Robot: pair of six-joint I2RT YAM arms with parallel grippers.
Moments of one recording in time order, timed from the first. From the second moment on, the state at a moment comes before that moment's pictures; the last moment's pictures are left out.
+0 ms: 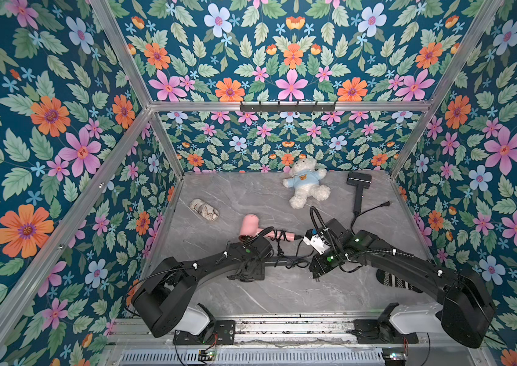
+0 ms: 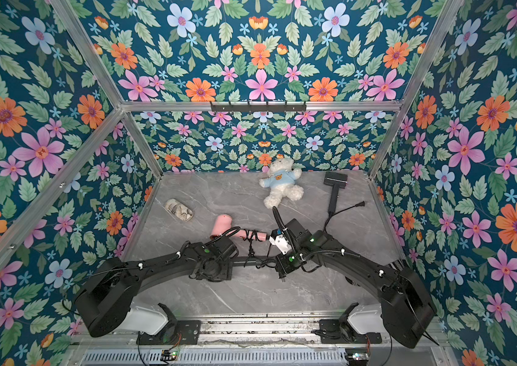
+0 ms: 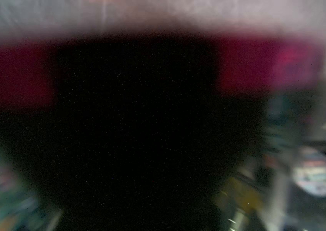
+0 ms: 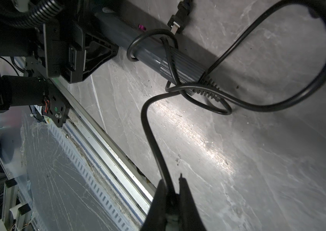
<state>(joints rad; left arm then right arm) -0.79 1.44 0.71 -0.71 -0.18 -0.73 0.71 1.34 0.92 -0.75 -0.39 0.24</state>
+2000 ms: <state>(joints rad) -0.69 0.96 0.51 0.10 0.08 -0.67 0.41 1.55 1.14 -0.80 -0.78 0.00</state>
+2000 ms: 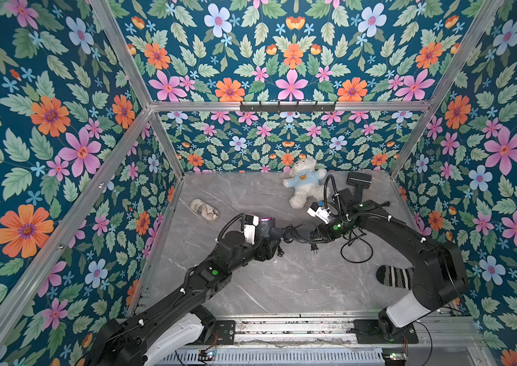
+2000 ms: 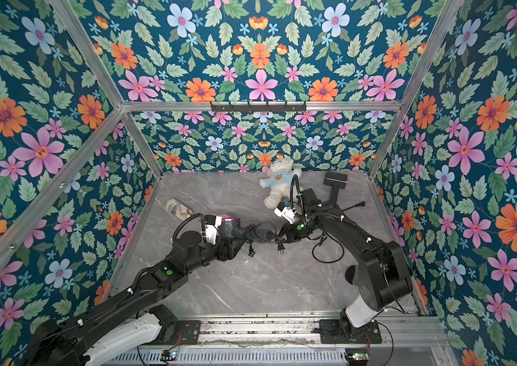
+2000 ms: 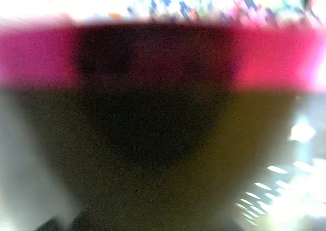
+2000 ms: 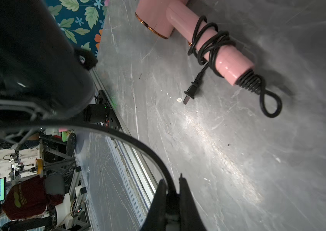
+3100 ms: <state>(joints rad) -0.94 1.47 0.93 -0.46 -0.63 -0.54 0.57 1.55 1.57 -1.09 -0.43 -0.09</state>
